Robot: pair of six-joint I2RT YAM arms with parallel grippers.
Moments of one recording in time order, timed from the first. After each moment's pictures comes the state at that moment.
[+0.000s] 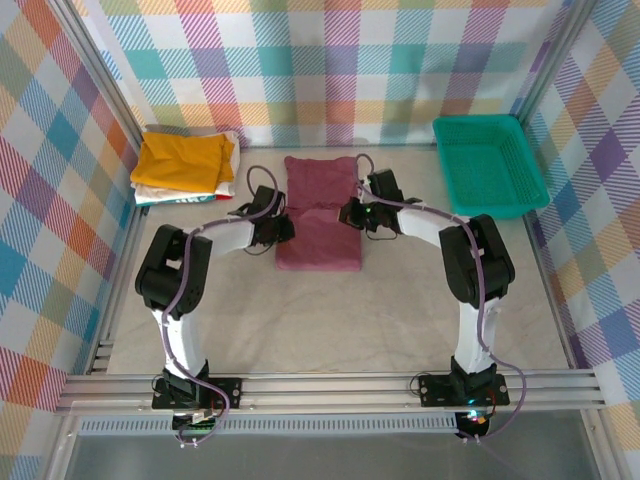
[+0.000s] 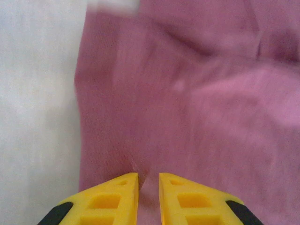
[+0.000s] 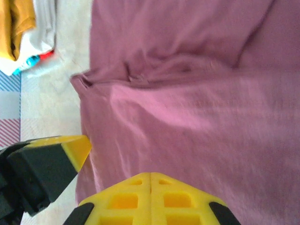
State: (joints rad) left arm -0.39 1.89 1.14 -0.21 0.07 -0.56; right arm 0.43 1.98 1.28 -0.12 -0.47 0.67
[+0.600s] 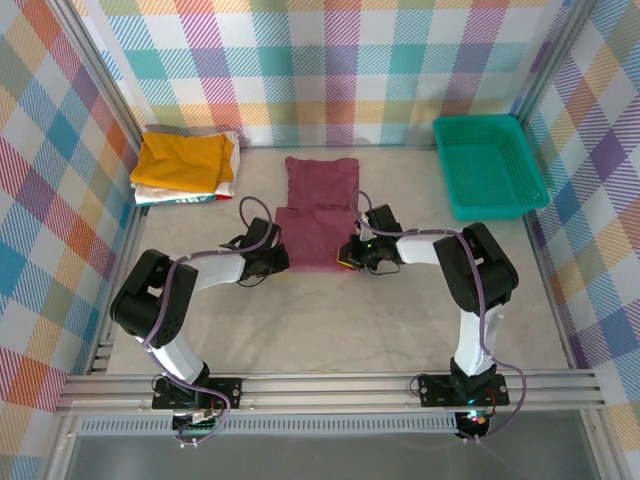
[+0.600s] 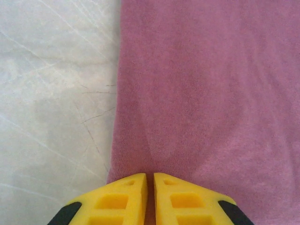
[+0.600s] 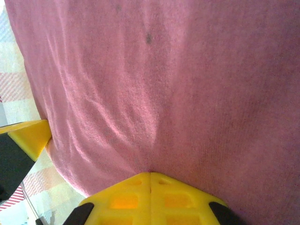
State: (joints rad) left arm -0.45 1.68 0.80 -0.09 0.04 -0.65; right arm 0.48 1.92 0.98 -0.01 -0.54 0.74
